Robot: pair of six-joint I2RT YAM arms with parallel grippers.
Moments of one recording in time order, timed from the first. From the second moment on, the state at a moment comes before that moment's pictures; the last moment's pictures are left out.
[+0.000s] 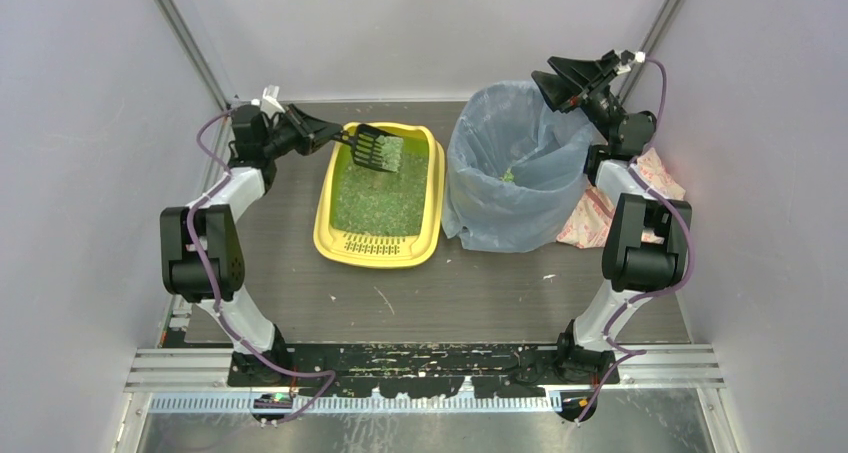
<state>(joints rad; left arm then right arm) 0.03 1.73 1.17 0.32 0.74 -0.96 -0.17 1.77 1.19 1.38 -0.83 2.01</state>
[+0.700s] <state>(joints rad) 0.11 1.86 0.94 1.21 0.87 -1.60 -0.16 1.78 1.21 1.38 -0.83 2.01</state>
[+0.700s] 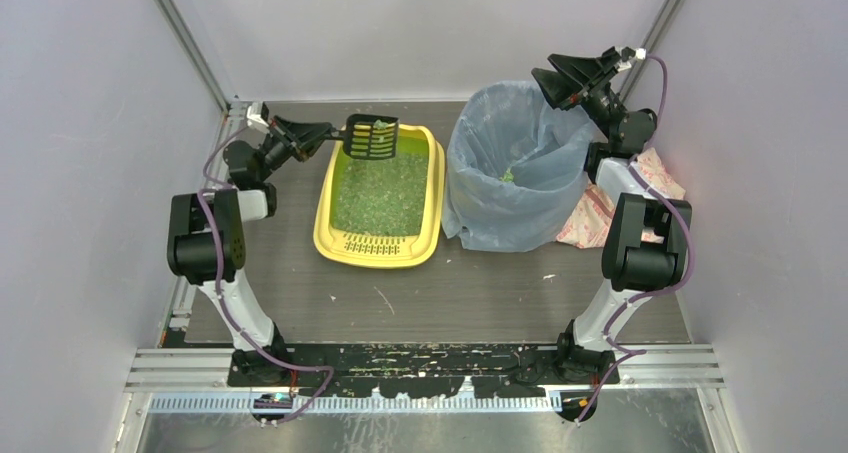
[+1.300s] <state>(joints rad) 0.10 1.83 1.01 1.03 0.85 -1.65 -0.16 1.78 1.22 1.38 -0.83 2.02</state>
